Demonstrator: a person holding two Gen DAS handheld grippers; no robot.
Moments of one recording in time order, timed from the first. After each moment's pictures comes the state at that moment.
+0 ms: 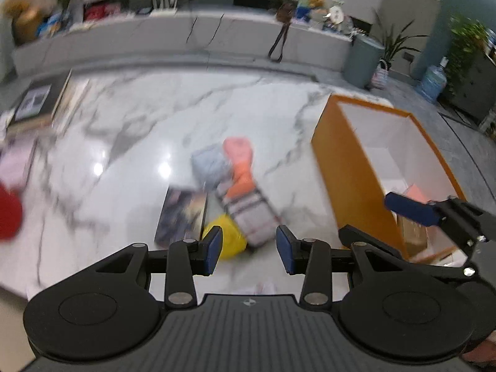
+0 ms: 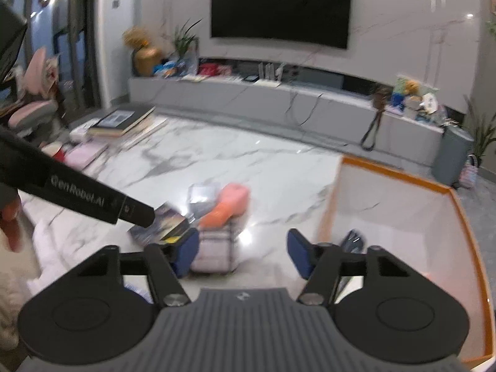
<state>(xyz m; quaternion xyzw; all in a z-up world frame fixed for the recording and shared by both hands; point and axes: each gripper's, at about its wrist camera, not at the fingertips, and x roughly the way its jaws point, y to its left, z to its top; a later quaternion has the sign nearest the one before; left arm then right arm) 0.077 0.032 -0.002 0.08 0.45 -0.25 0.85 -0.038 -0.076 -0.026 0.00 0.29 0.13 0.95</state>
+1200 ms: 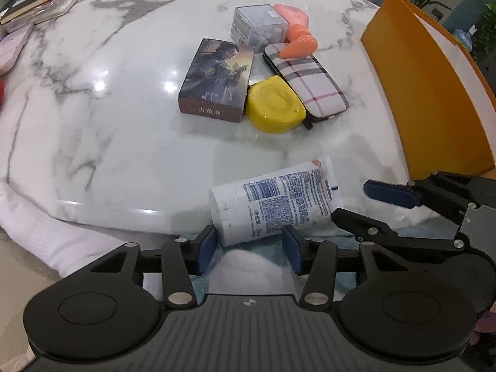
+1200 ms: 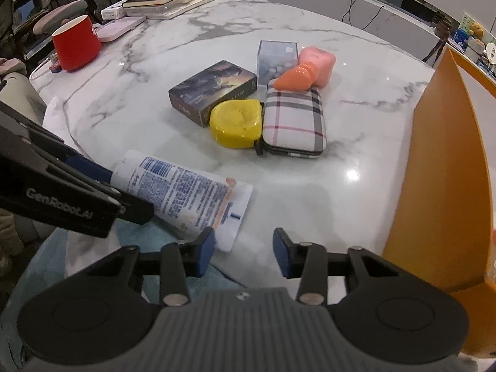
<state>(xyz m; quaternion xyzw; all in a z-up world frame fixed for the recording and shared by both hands) 0.073 0.089 -0.103 0.07 0.58 -0.22 0.78 -0.020 -0.016 -0.116 -0.05 0.47 0.21 0.86</state>
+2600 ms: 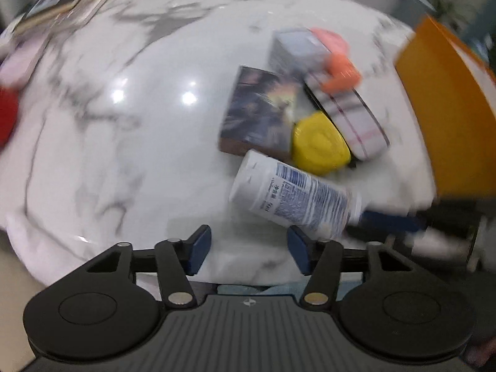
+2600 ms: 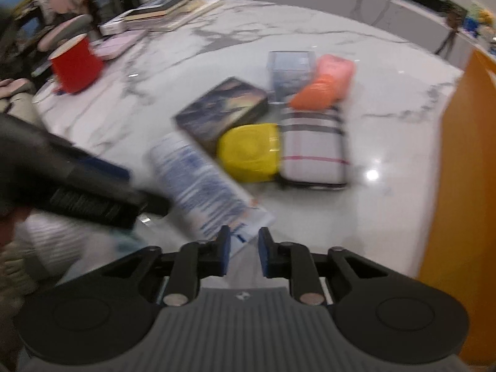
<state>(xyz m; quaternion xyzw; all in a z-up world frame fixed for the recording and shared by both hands) 0.113 0.099 -0.101 0.06 0.57 -0.18 0.80 0.011 0.000 -0.119 0.00 0.48 0.24 0.84</state>
